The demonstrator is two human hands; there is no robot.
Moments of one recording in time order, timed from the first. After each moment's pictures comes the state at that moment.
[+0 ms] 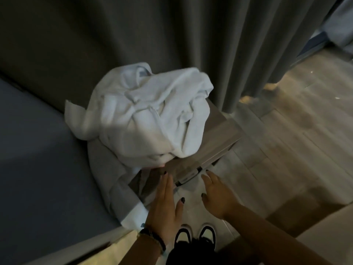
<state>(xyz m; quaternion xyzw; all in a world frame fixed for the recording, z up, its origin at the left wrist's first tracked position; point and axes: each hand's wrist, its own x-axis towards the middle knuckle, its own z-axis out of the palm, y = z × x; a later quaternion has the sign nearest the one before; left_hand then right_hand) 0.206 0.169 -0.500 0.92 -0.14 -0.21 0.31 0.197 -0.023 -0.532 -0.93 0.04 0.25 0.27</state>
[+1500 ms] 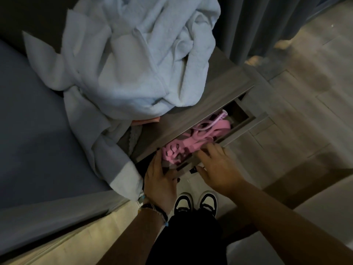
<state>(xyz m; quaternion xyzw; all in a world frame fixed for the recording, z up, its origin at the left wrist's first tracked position) 0.162 0.181 -0.585 0.97 -0.16 -0.11 0.14 0.150 -0.006 -0.607 -0.98 -0.07 0.06 0.18</state>
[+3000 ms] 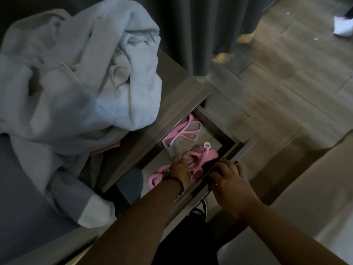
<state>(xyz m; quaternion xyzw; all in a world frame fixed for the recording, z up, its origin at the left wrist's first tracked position) 0.218 0.043 -0.659 0.90 -0.17 -0.39 0.10 0.098 -0.094 -0.598 -0.96 0.07 0.22 0.17</state>
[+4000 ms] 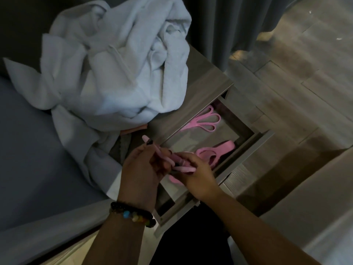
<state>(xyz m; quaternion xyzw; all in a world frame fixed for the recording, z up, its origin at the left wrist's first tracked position) 0.202 0.134 -0.456 0.60 0.25 -0.23 0.72 0.141 0.032 -0.556 -0.69 0.16 0.05 0.70</state>
